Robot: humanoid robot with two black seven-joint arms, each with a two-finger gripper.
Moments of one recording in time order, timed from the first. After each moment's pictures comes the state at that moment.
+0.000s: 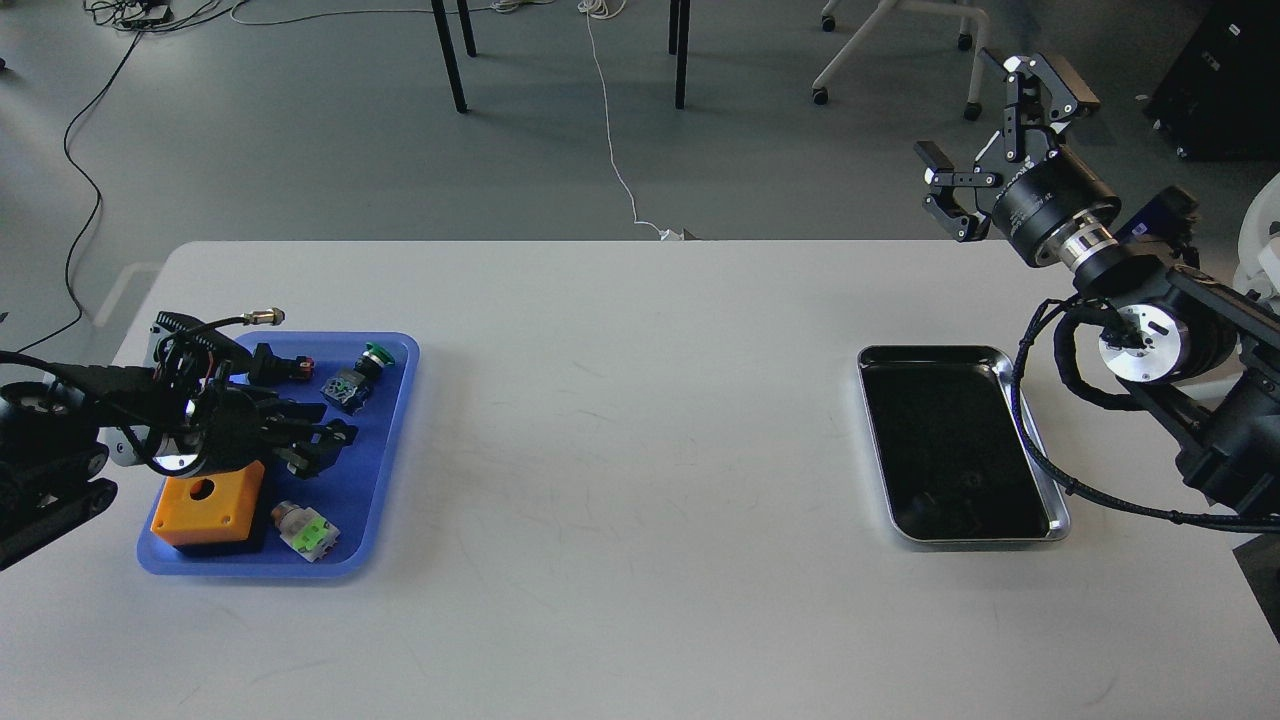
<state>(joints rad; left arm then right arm) -0.81 0.75 -0.13 -0.95 1.85 -0.19 -0.40 0.84 -0.52 0.55 0.91 -0.07 0.24 0.34</state>
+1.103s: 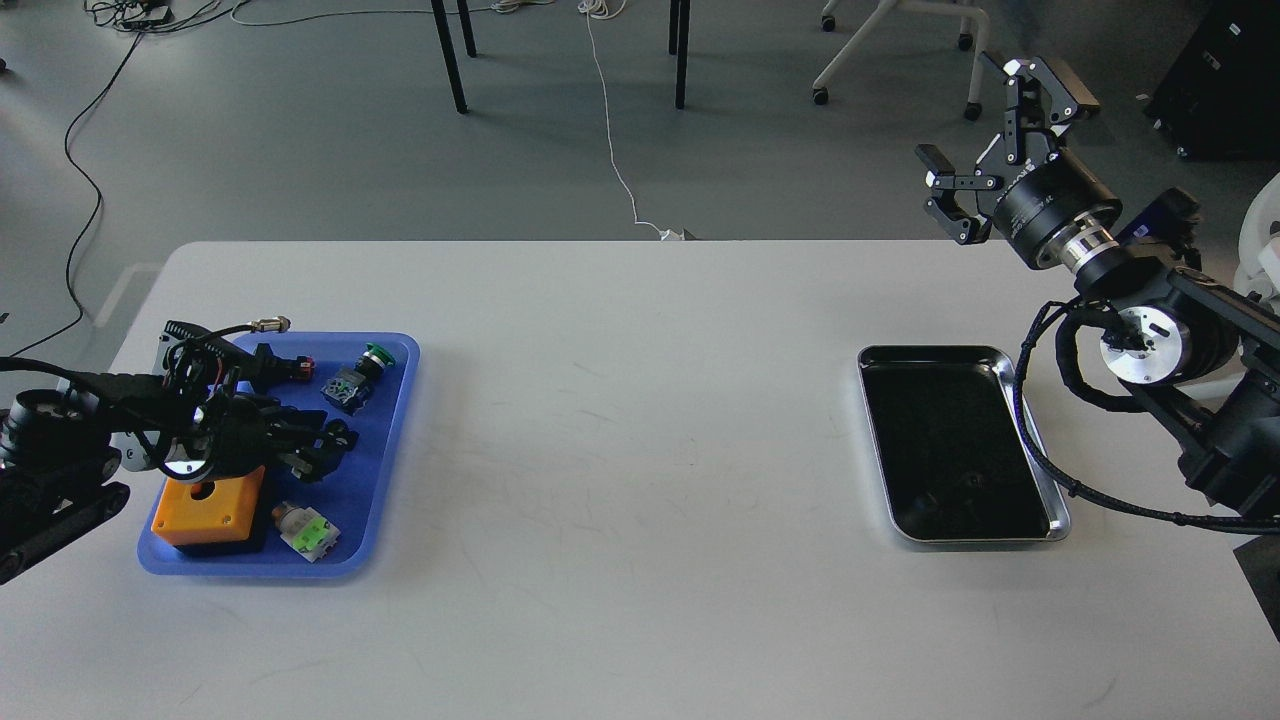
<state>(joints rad) -0.79 0.70 -0.13 -0.88 1.85 -0.19 -0.41 0.84 -0.52 0.55 0.91 -0.08 0.24 0.34</state>
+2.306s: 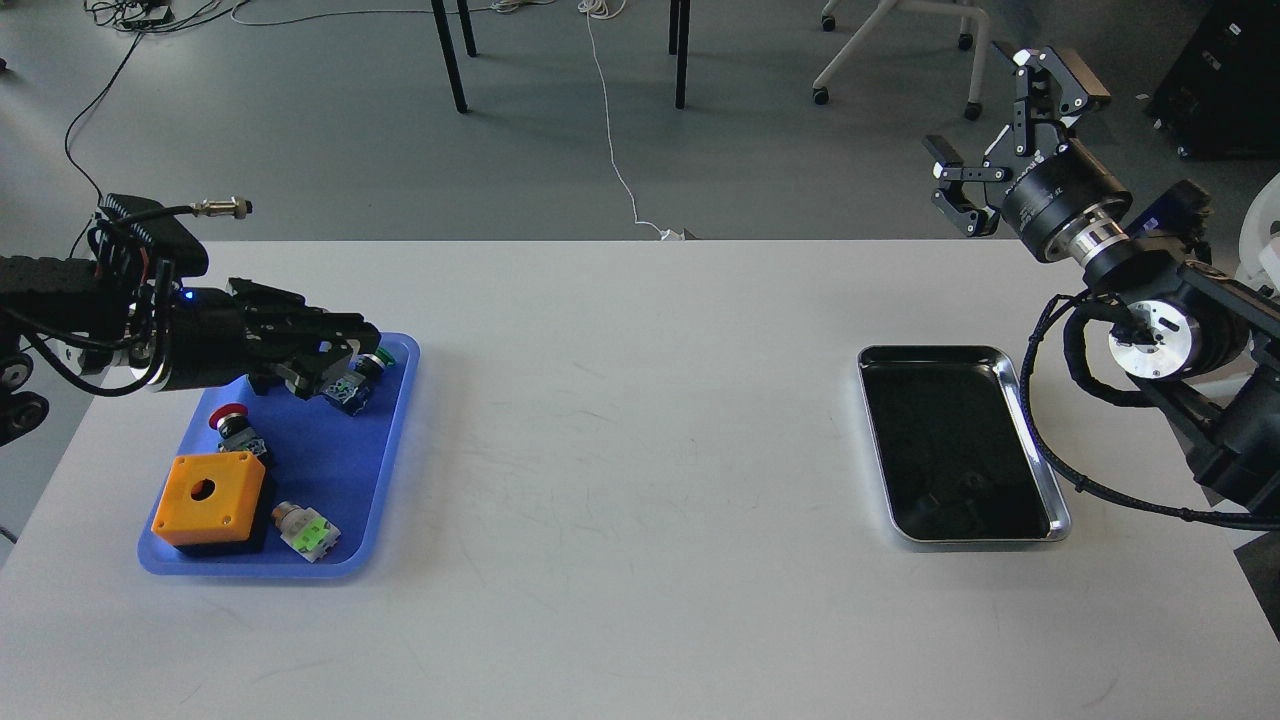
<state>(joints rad) -1.04 0.92 -0.16 -1.31 1.80 -0.20 -0.49 0.84 -0.54 0.56 0.92 -0.07 0.24 0.34</state>
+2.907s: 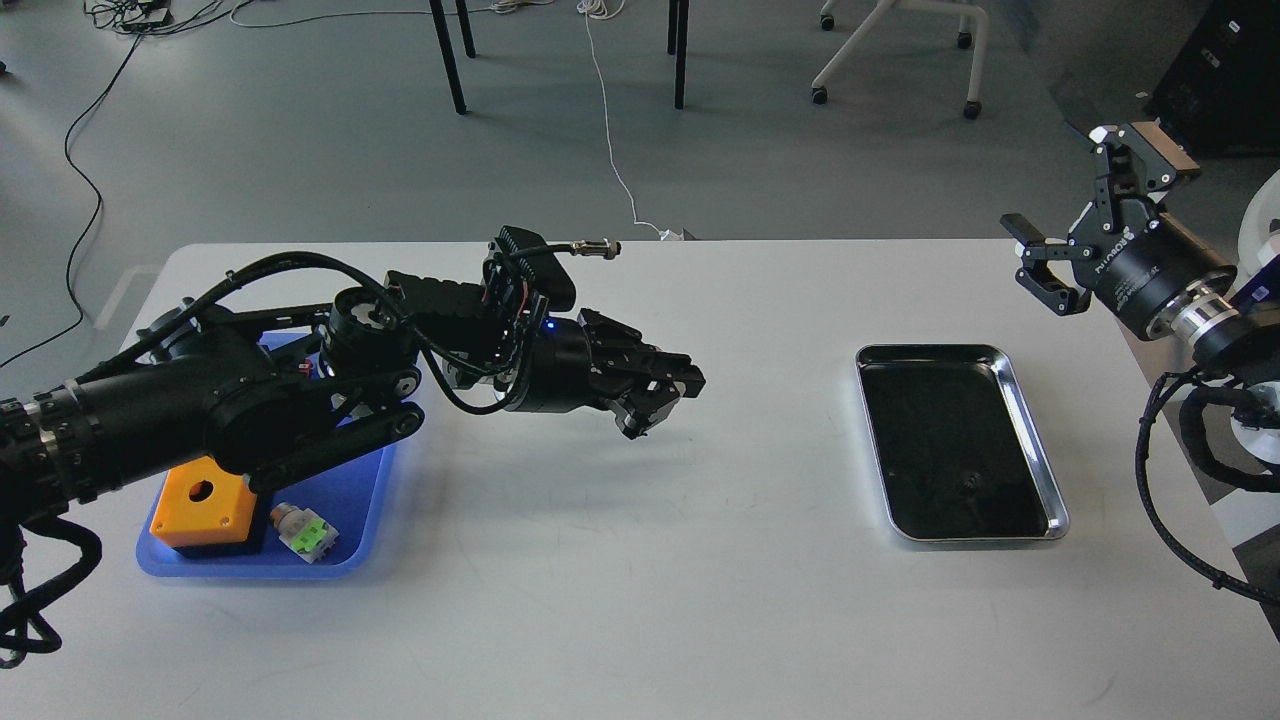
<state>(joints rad) -1.06 0.31 -0.15 -1.14 1.80 -0.20 -0.39 0.63 -0.82 0.54 1.14 -0.08 0.24 0.34</state>
